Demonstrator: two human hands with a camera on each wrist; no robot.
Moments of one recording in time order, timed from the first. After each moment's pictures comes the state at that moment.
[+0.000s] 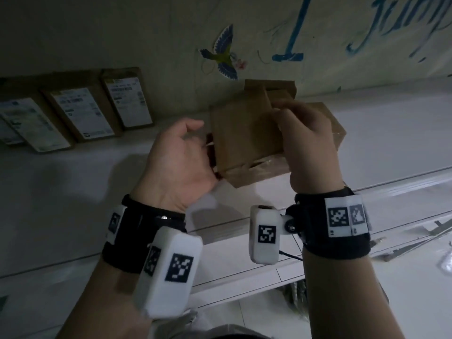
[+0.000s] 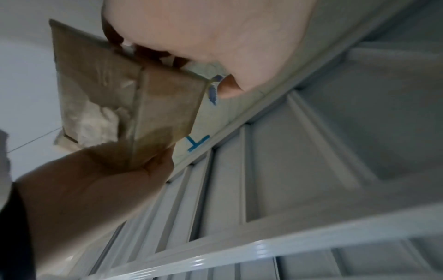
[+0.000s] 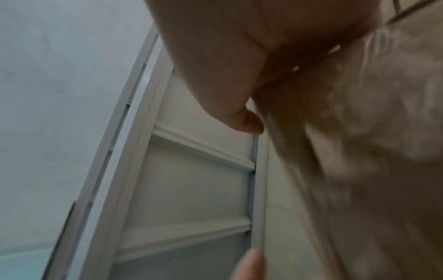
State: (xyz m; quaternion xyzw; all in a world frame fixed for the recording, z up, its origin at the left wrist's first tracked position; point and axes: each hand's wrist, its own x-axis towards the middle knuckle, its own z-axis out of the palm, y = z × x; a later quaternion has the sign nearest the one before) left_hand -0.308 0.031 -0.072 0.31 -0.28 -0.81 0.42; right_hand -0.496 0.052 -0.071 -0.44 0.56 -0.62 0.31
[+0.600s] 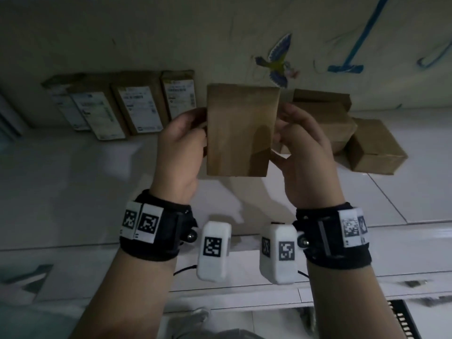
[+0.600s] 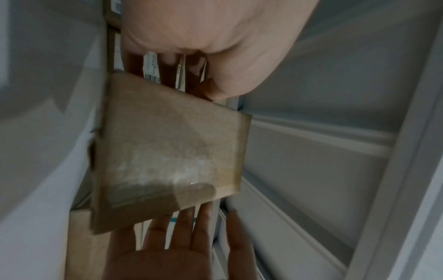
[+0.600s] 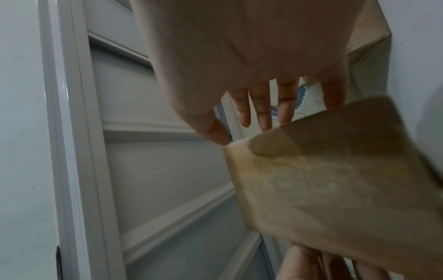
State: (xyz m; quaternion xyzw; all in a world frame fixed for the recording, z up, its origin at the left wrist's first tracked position) left_hand -0.256 0.018 -0.078 0.48 -0.42 -0.41 0.65; right_hand -0.440 0.024 -0.086 -0.40 0.37 -0.65 0.54
